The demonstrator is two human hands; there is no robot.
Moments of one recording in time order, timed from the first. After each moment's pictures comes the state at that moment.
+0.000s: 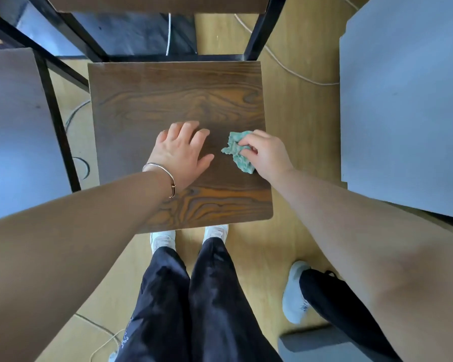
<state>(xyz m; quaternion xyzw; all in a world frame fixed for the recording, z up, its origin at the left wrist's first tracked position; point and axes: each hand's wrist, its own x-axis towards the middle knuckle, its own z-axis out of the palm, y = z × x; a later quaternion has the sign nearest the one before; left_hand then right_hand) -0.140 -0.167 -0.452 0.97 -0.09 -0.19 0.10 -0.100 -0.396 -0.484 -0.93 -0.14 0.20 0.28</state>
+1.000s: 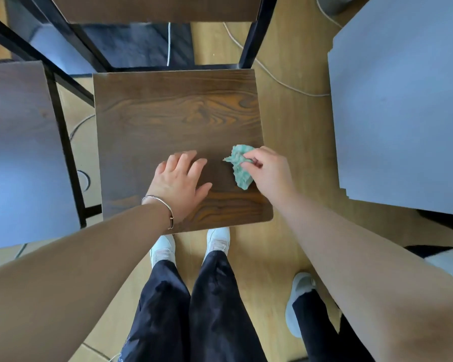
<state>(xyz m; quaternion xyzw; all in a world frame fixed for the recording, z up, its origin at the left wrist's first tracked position) -0.199 -0.171 -0.448 0.97 -0.09 -0.17 0.12 -0.144 -0.396 -0.463 -0.92 -0.01 0.15 0.35</state>
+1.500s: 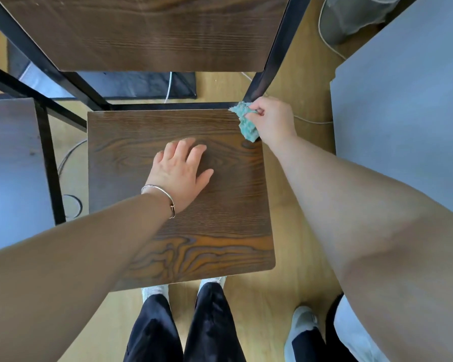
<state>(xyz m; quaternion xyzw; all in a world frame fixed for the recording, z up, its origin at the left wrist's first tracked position) -0.088 -0.162 -0.465 0.98 -0.05 -0.14 0.14 0.060 -0.369 -0.487 -0.95 -0.01 0.11 0.30</state>
